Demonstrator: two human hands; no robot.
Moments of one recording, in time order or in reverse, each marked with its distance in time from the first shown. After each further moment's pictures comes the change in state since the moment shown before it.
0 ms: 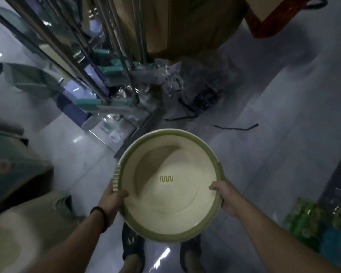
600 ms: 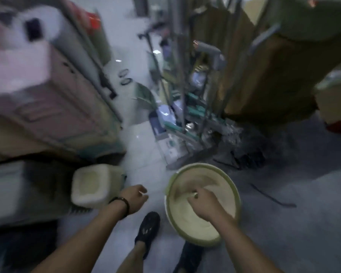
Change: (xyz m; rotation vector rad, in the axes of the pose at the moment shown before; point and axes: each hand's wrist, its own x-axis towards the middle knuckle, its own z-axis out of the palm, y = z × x) left_hand -0.260 0.062 -0.081 0.583 0.206 0.009; right_hand -0.252 -0.104 0.121 -1.294 -0.339 -0.576
